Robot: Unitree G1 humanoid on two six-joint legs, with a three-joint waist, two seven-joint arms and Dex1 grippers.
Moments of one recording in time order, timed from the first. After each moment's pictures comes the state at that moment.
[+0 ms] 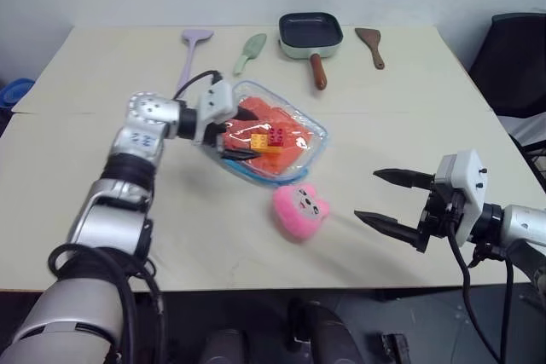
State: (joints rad) left arm -1.22 0.43 -0.18 1.10 -0.03 -0.24 -1.23; right arm -0.01 -0.85 -0.35 -0.68 0.76 0.68 0.79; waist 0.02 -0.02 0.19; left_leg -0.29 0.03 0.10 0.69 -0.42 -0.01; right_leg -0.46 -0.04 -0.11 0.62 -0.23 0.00
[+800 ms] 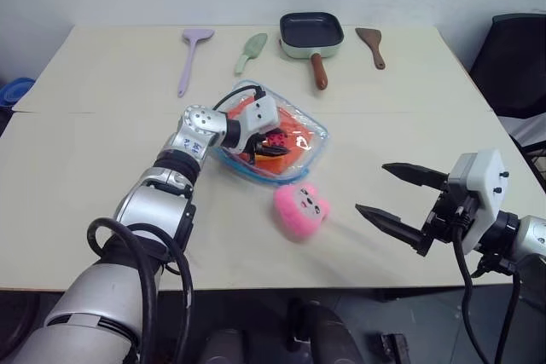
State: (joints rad) left arm -1.29 0.29 -0.15 1.31 0.14 -0.30 -1.06; right arm 0.03 -0.86 -0.44 -0.79 0.88 0.72 0.62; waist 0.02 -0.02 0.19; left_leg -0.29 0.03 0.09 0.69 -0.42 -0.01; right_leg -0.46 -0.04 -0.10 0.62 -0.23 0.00
